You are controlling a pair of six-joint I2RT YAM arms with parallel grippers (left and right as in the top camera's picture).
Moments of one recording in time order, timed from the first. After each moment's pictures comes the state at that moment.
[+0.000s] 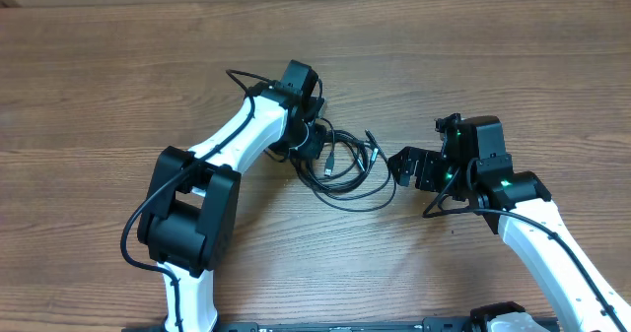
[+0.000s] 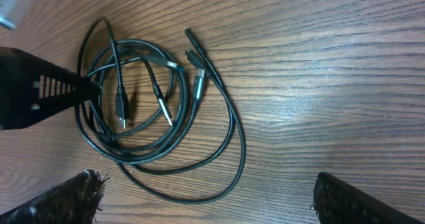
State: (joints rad) left arm -0.42 2.05 1.46 -0.82 0.22 -0.15; right arm 0.19 1.26 0.77 -0.51 -0.29 0.38
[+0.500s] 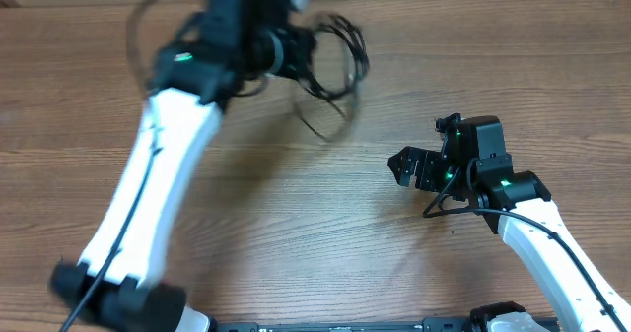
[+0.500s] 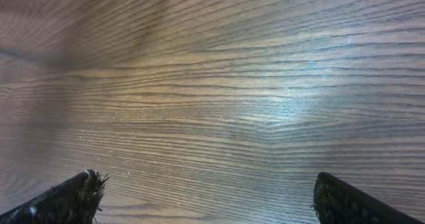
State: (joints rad) left arm -0.30 1.67 1.82 -0.84 0.37 -0.23; right arm 0.19 1.27 0.77 -0.51 -0.28 0.38
